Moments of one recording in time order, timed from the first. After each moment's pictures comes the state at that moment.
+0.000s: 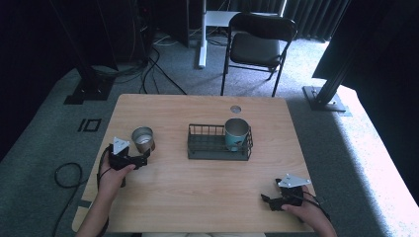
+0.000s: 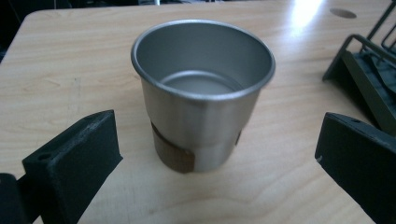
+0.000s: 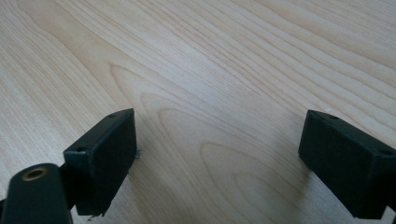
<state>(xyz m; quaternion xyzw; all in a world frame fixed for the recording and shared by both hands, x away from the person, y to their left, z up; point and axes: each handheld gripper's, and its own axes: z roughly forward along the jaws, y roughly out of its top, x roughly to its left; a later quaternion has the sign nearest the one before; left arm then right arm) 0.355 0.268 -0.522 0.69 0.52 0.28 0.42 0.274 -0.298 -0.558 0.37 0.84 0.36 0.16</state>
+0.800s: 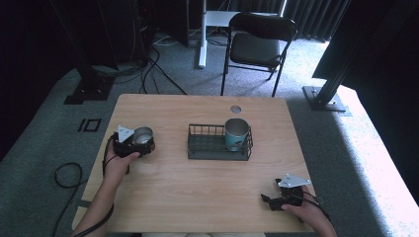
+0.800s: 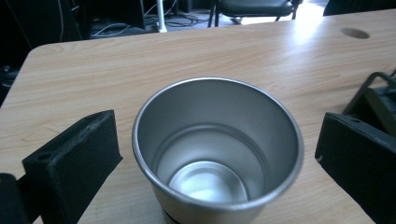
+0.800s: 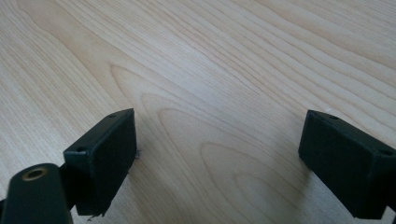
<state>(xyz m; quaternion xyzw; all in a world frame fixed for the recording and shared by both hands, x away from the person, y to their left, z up) 0.394 0.260 -0.513 0.69 0.51 0.30 0.42 0.274 -0.298 -0.557 0.37 0.84 0.36 0.16</state>
